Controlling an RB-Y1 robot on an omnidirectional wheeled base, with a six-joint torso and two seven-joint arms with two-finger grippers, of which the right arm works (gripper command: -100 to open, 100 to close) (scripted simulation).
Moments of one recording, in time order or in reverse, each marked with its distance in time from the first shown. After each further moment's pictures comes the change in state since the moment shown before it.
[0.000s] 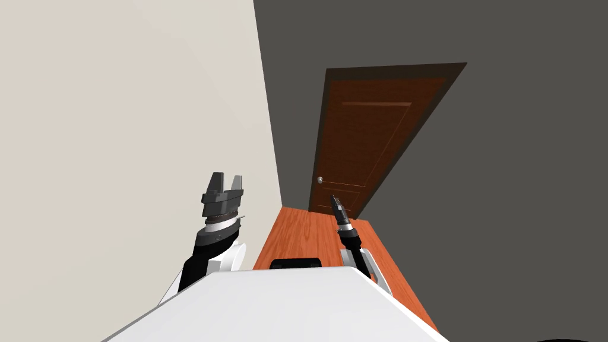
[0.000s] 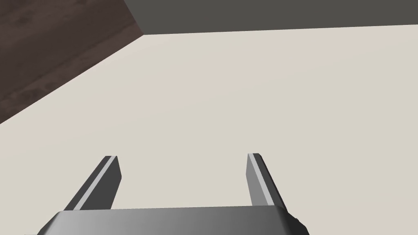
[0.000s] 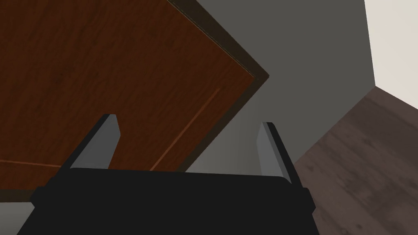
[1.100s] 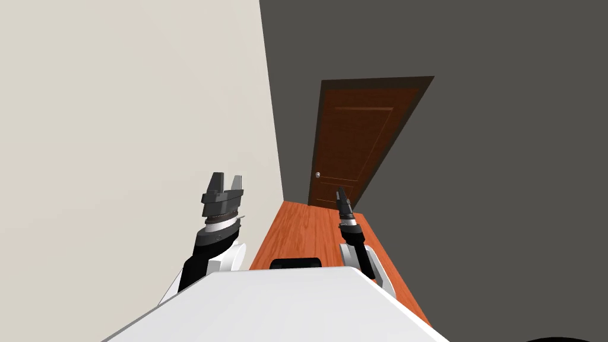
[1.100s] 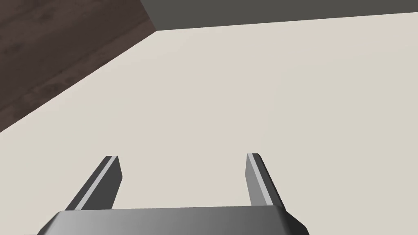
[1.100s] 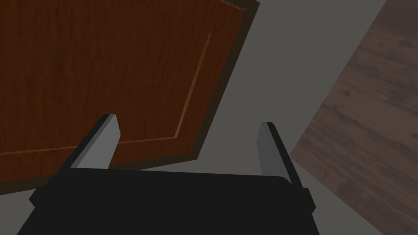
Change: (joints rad) arm 0.027 0.031 0.030 -0.207 -0.119 0.095 -0.223
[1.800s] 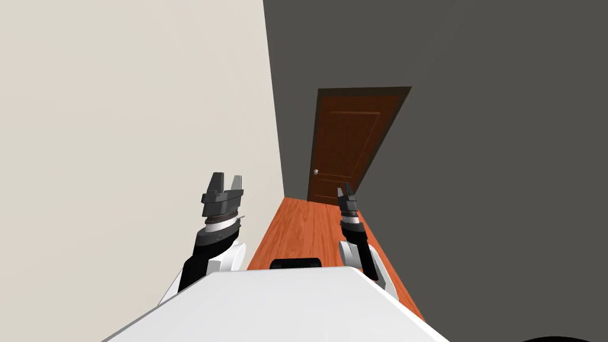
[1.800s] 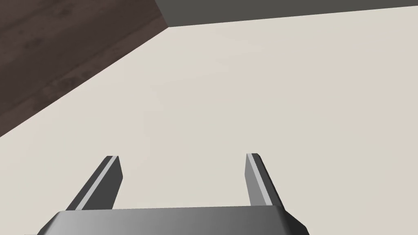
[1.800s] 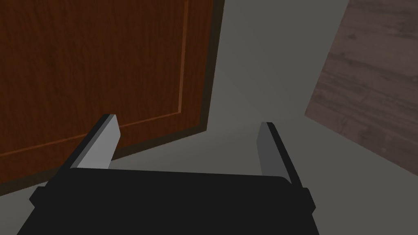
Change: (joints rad) arm 0.012 0.036 0.017 -0.110 -0.069 0.048 -0.129
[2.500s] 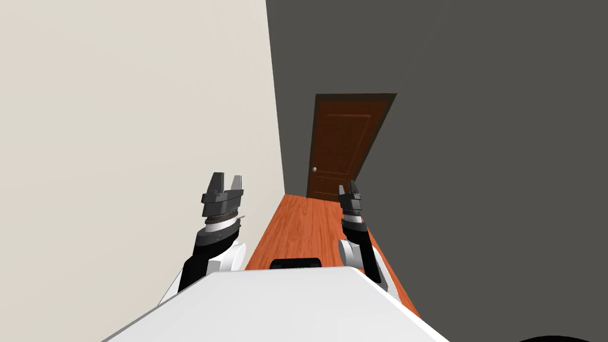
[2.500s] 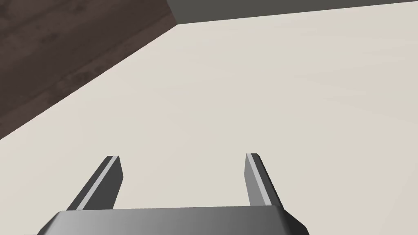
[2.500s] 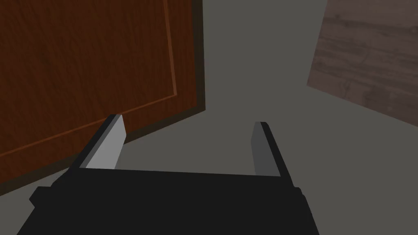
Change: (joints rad) arm 0.012 0.032 0.013 -0.074 -0.044 0.031 -0.081
